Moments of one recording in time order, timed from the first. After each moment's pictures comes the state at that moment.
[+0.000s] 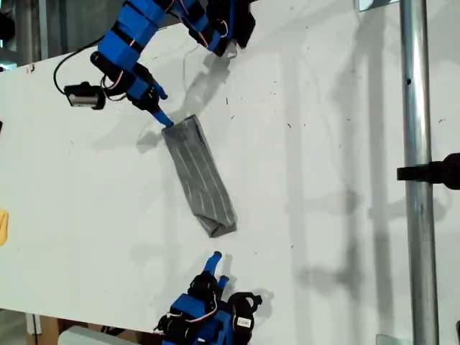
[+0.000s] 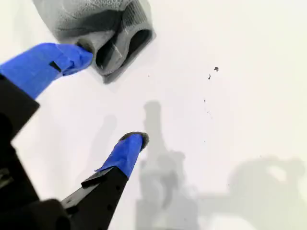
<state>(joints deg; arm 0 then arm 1) -0.1 145.2 136.0 82.1 -103.8 43.2 109.2 100.1 92.0 36.0</state>
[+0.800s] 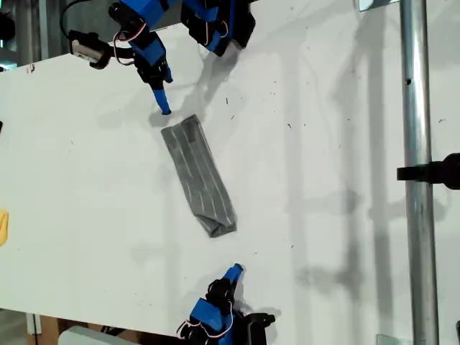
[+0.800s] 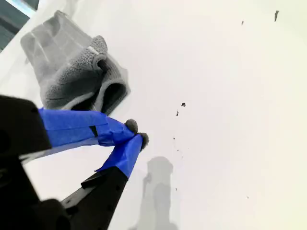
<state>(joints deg) 6.6 199.2 177.7 71.5 -95.1 41.5 139.9 119.5 89.4 45.9</state>
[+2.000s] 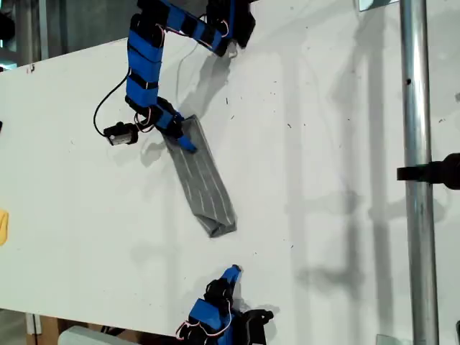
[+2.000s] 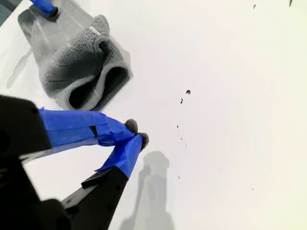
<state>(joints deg) 4.1 199.2 178.4 74.0 -96.3 35.3 78.1 105.6 56.6 28.5</state>
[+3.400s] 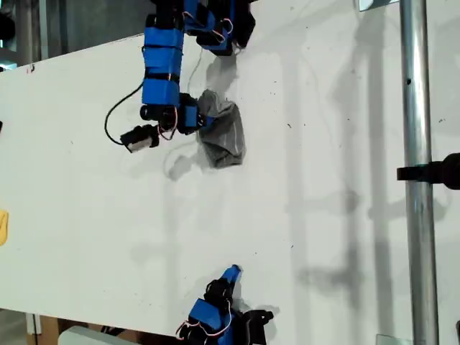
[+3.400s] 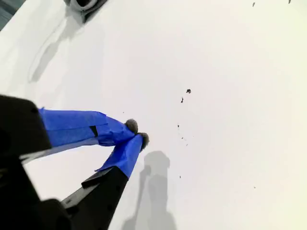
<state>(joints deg) 4.0 199.2 178.4 74.0 -95.4 10.0 84.9 88.0 100.2 58.7</state>
